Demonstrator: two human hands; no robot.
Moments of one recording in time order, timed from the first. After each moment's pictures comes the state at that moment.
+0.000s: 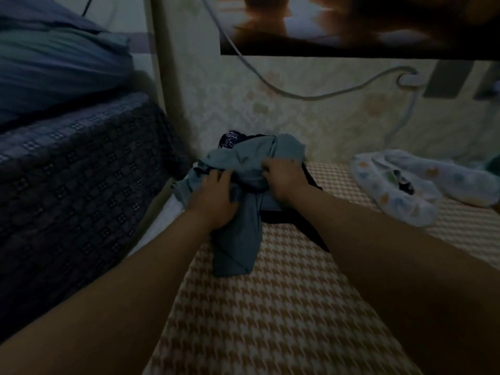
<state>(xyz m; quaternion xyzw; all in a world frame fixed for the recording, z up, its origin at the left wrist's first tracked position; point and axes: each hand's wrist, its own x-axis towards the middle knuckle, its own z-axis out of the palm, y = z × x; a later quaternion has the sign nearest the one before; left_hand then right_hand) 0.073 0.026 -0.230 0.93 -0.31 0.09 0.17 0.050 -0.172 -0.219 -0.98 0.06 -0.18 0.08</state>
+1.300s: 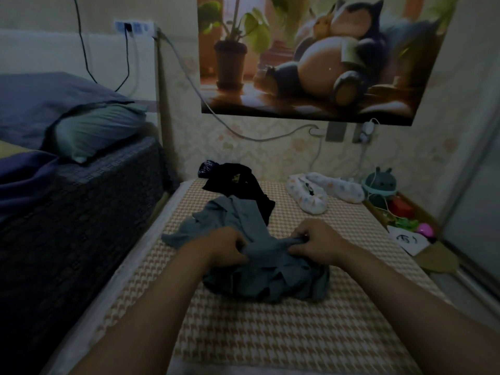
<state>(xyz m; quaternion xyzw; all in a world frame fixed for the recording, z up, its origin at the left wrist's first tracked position) -0.243 0.110 -0.123 0.87 -0.47 -0.10 0.11 -0.363 -0.121 -0.137 -0.96 0.09 -0.09 0.25</state>
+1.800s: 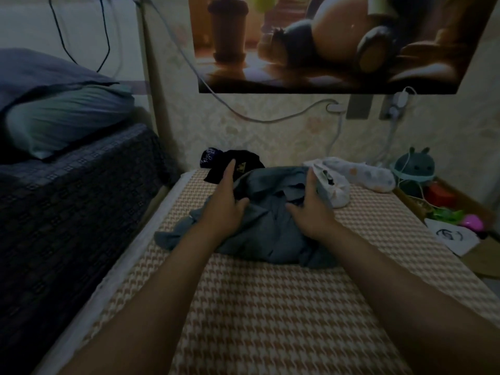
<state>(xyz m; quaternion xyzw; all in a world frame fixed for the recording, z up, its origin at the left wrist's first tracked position) -0.143 0.032 -0.152 0.81 -0.36 0.01 0.46 -0.235 -0.164 -0.176 -0.87 0.17 -0.22 0.41</state>
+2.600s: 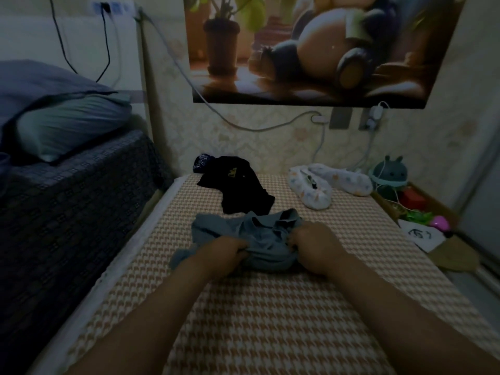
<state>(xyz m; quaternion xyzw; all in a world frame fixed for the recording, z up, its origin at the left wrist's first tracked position) -0.190 0.060 -0.203 0.87 -0.46 -0.10 0.13 -0.318 -0.148 -0.186 -0.99 0.07 -0.07 -0.05</state>
